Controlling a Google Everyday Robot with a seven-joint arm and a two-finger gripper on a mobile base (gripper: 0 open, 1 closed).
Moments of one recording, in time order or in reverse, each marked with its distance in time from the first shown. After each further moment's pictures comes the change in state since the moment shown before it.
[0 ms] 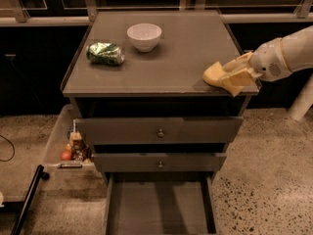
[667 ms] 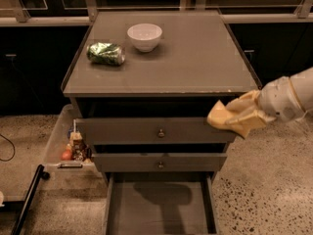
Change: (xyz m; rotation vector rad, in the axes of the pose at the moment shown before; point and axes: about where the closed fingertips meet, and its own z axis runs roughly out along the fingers) arm 0.069 0.094 -0.006 -0.153 0.074 -0.085
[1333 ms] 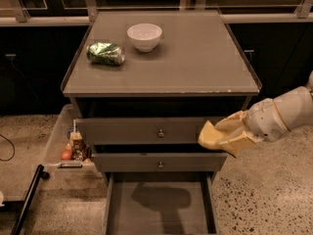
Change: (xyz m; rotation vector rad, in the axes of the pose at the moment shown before) arm 0.027 0.035 0.041 -0.087 0.013 -0.055
